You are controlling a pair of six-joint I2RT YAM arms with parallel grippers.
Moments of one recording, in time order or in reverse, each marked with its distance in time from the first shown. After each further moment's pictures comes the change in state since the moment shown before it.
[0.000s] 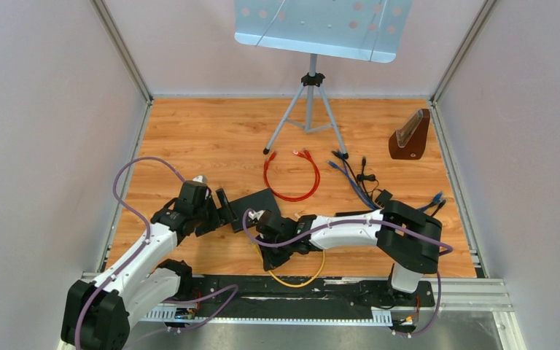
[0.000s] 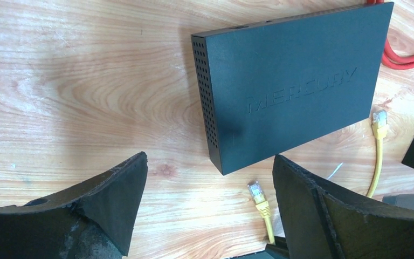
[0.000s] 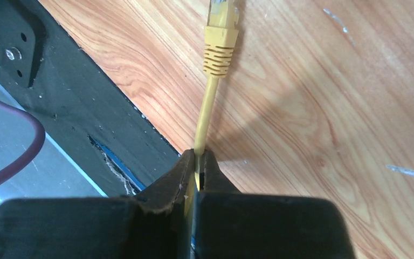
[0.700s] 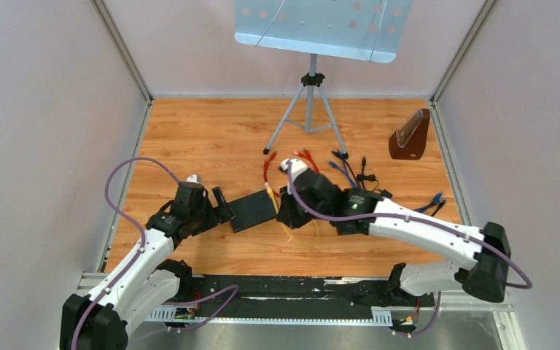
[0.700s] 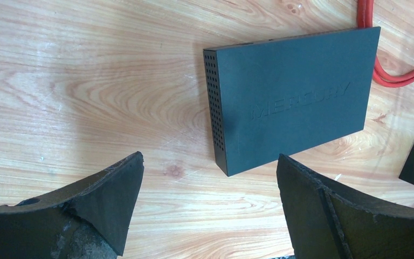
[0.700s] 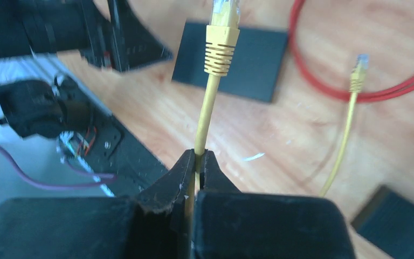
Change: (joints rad) left arm 0.000 -0.090 0.005 -0.037 -0.074 -0.014; right arm -0.170 -0.494 0.160 -0.292 0.237 -0.129
